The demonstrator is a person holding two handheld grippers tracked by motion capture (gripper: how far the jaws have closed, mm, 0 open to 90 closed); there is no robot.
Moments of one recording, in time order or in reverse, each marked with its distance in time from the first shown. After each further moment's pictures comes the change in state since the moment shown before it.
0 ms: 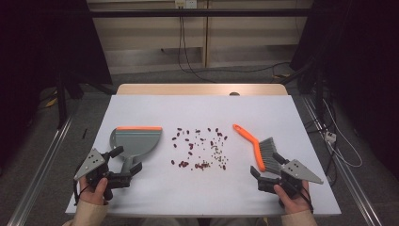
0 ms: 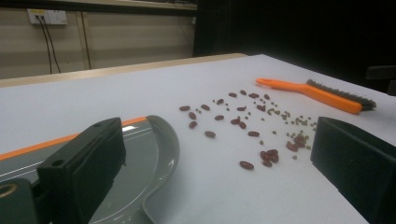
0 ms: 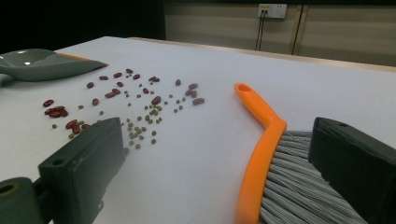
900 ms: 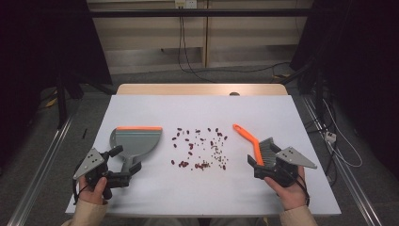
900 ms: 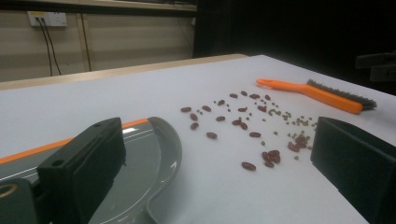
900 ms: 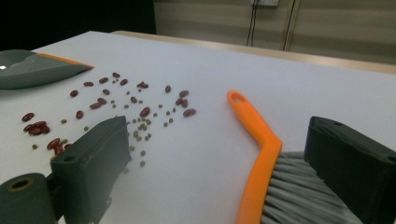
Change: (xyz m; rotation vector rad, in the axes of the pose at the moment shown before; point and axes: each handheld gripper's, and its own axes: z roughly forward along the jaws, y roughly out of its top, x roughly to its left) left arm 0.002 0.001 0.000 -0.003 -0.002 0.007; right arm 0.000 0.028 0.021 0.055 -0.040 0.003
